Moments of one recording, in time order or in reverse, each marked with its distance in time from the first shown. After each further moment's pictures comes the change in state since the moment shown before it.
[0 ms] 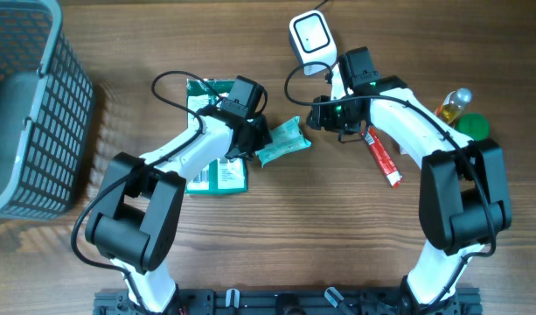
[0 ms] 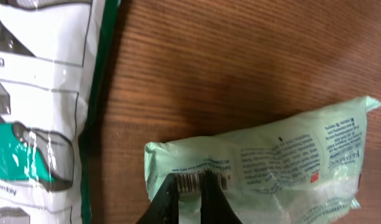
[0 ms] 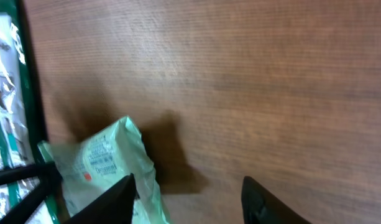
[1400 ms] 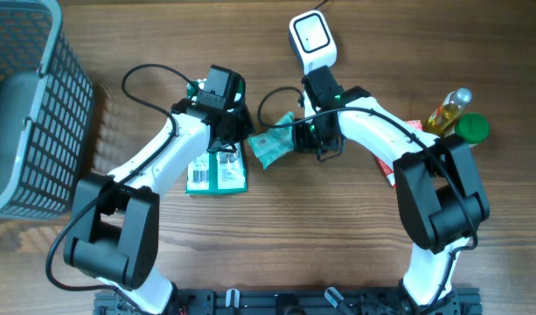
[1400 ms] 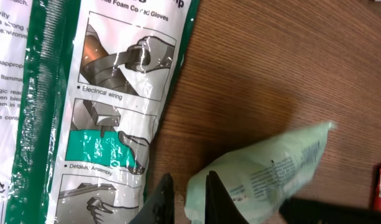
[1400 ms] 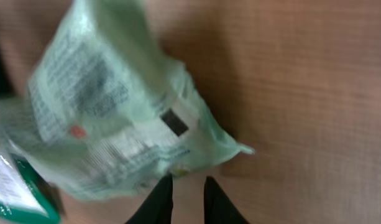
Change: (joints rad) left arm 0.091 -0.114 0.001 -0.066 -0.011 0.015; right arm 0.153 0.055 -0.001 -0.119 0.024 0.063
